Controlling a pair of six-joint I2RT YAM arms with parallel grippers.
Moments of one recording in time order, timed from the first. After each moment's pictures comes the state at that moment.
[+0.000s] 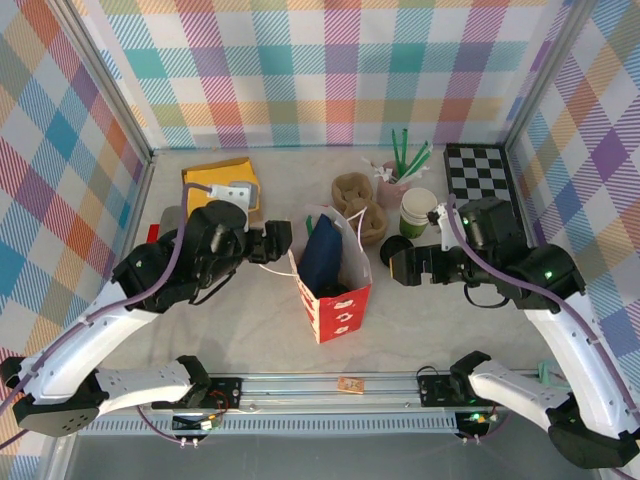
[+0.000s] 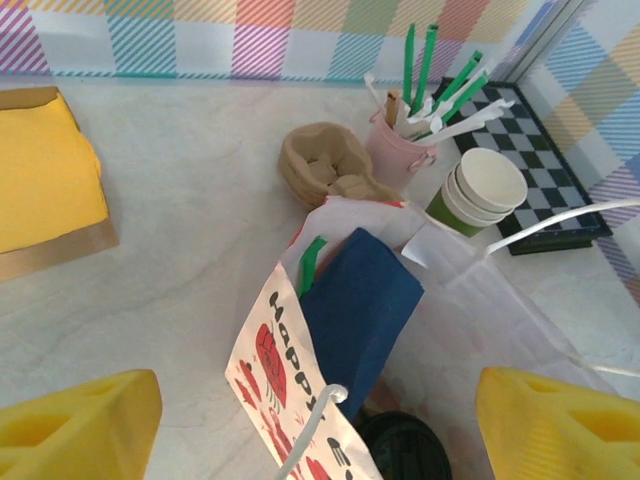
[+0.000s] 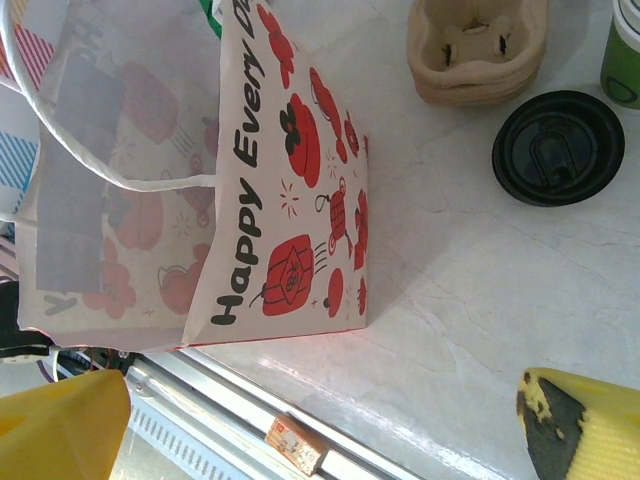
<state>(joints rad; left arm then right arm) -0.91 1.05 1.43 -0.96 -0.40 -0.57 0.54 0.95 1.40 -1.29 -0.23 0.36</state>
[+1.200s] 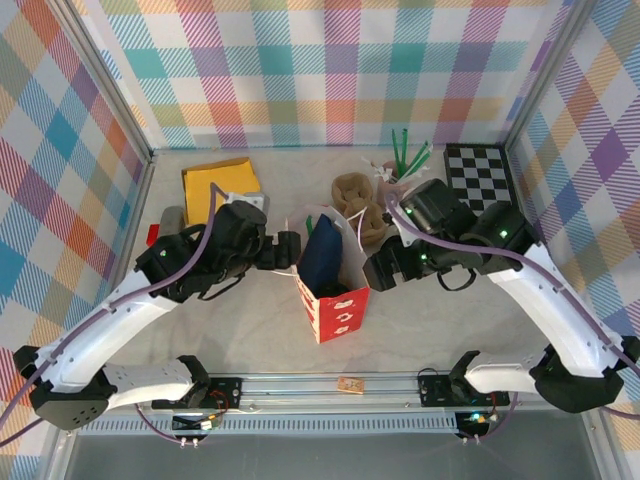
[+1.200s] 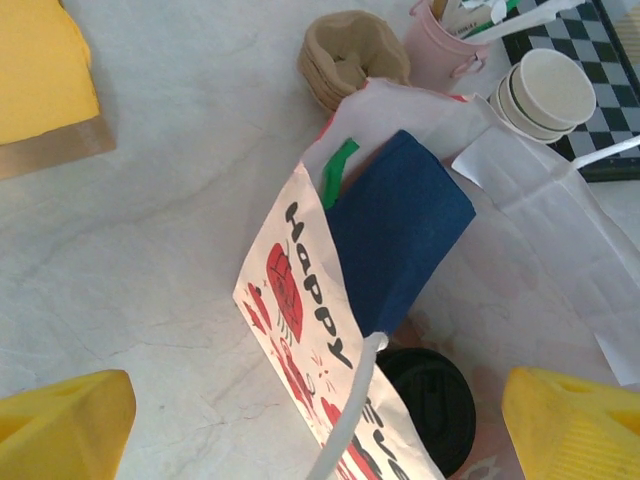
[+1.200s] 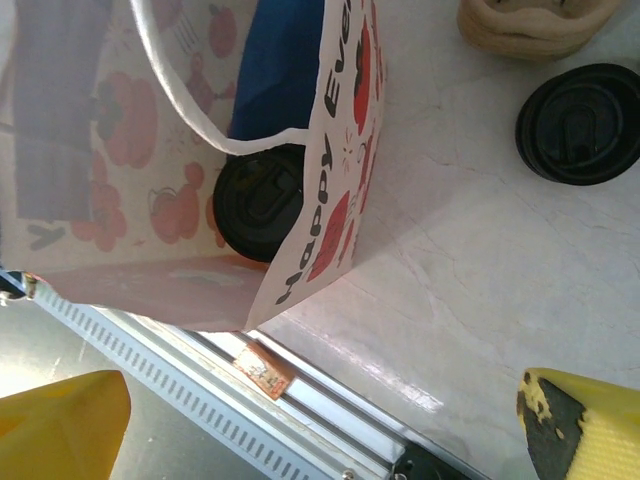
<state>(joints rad) -0.87 1.13 1.41 -1.05 -0.30 -0.64 0.81 1.25 1.69 -1.51 -0.06 0.34</state>
